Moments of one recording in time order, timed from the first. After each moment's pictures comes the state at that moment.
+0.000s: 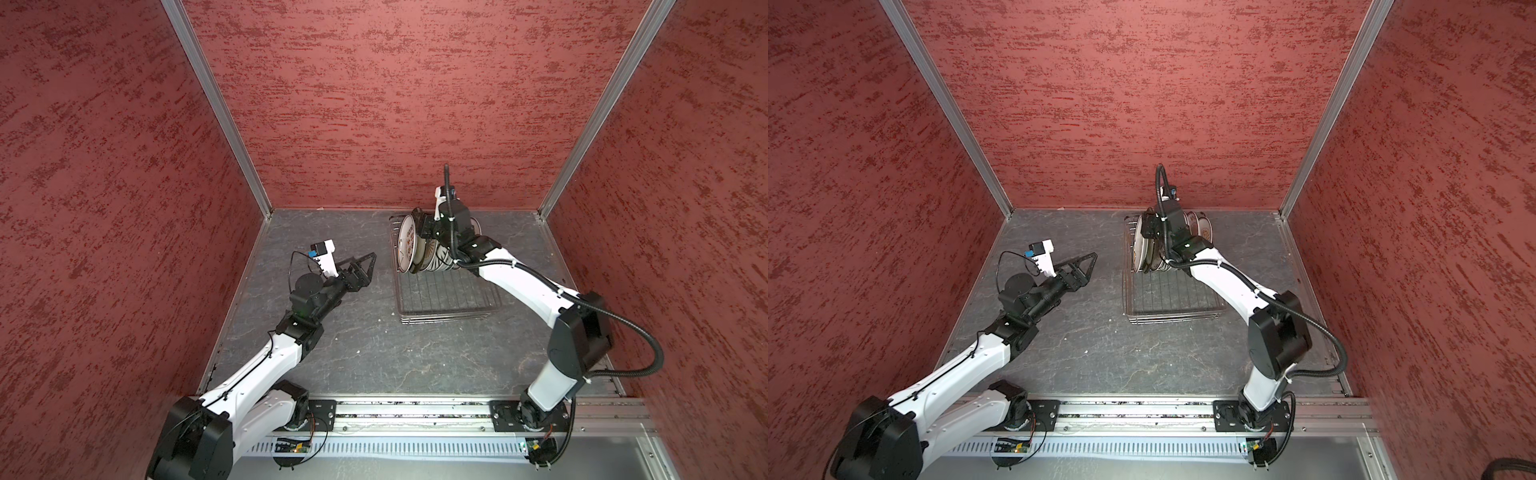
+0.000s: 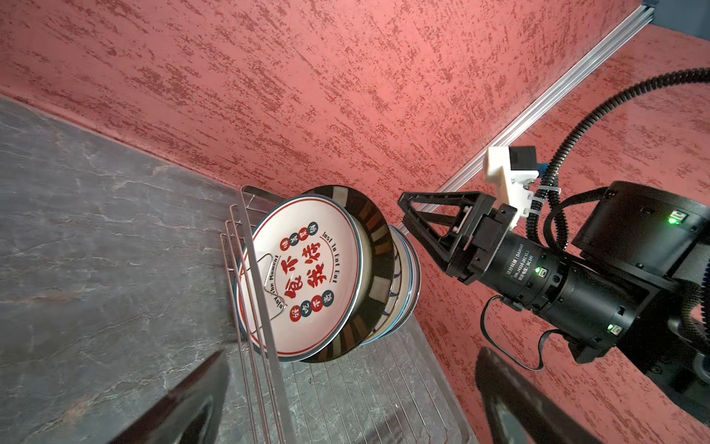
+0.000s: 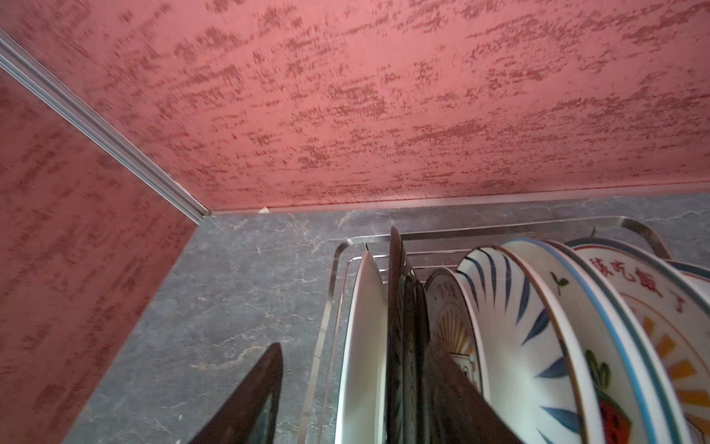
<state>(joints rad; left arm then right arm) -0.40 0.99 0.49 0.49 0.17 -0.75 0.57 1.74 1.49 -0.15 0.21 0.46</state>
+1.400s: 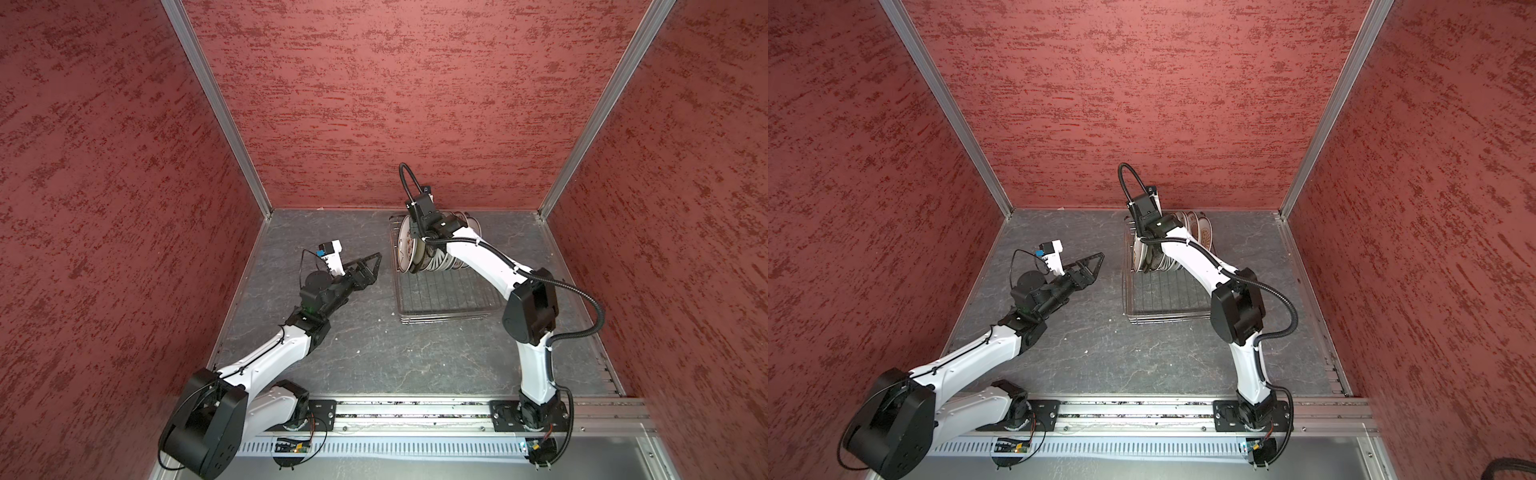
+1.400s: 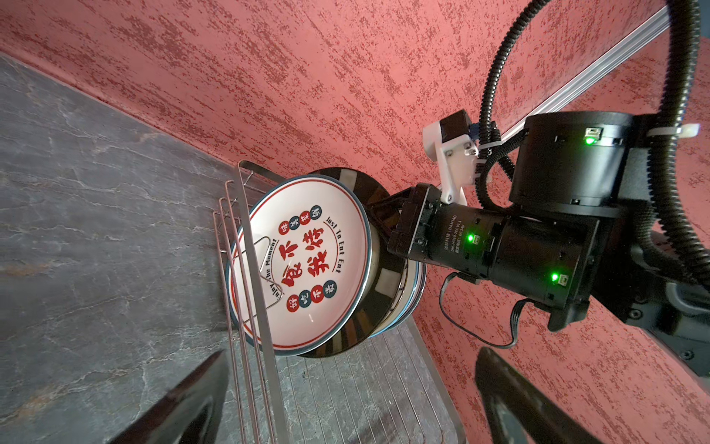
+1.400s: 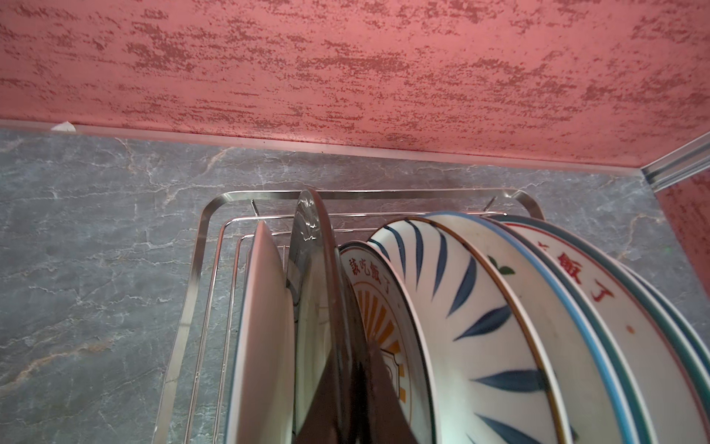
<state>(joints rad) -0.42 1.13 0.48 0.60 0.17 -0.82 0.61 2.08 1.97 -0.65 0.51 0.36</state>
